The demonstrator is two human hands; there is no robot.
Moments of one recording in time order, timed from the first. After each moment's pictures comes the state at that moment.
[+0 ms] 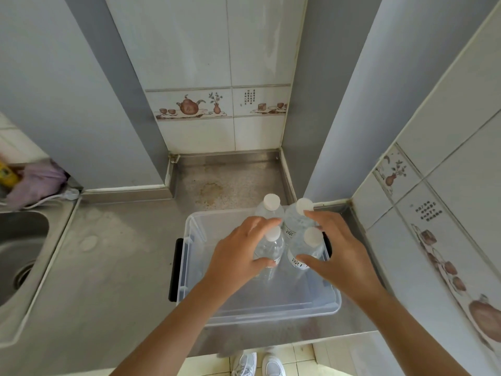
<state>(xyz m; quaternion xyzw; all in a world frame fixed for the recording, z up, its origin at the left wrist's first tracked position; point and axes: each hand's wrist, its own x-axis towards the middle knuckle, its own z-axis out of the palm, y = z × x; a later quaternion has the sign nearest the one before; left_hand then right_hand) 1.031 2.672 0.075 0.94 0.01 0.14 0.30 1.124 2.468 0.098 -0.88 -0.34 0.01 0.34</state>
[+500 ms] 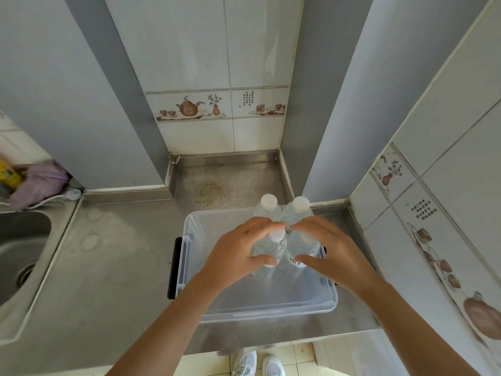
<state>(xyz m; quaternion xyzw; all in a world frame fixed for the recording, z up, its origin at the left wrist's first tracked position) 1.036 2.675 0.078 0.93 -0.05 0.12 0.35 1.137 2.465 0.088 -0.84 -0.41 0.06 0.35</state>
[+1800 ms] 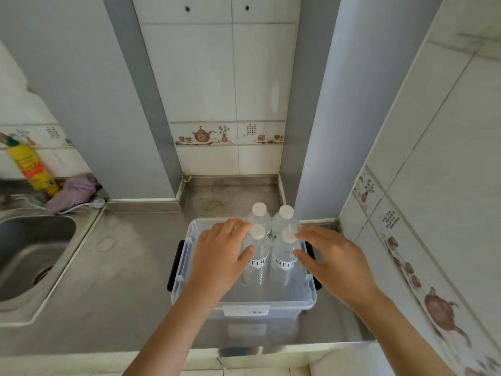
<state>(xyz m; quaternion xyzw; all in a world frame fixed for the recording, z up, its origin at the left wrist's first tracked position) 0.988 2.629 0.139 0.97 0.12 0.20 0.08 1.100 2.425 0.145 -0.88 -0.40 -0.09 0.24</state>
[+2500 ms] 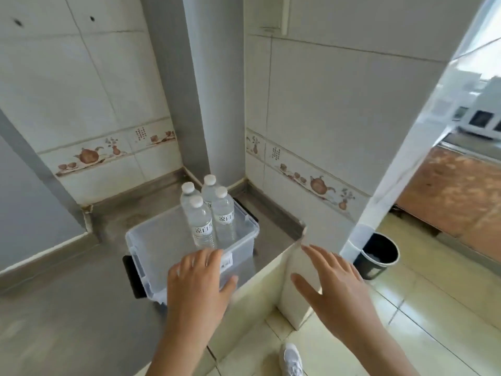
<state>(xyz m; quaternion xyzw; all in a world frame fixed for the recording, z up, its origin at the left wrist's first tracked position) 0.861 2.601 0.140 0.99 -0.07 0.12 0.06 0.825 2.378 0.171 -0.98 0.01 -0.01 0.19</state>
